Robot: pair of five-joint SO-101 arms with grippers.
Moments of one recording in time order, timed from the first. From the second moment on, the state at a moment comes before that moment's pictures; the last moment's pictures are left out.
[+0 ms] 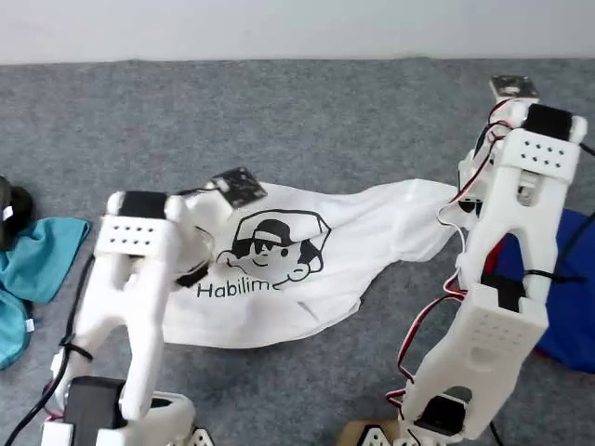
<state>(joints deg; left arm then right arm) 3.9 -12.1 26.0 89.5 -40.4 15.3 29.6 -39.7 100.3 12.7</state>
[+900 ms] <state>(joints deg) 36.3 0.9 33.2 66.8 -24.3 10.7 29.6 -39.7 100.3 11.1</state>
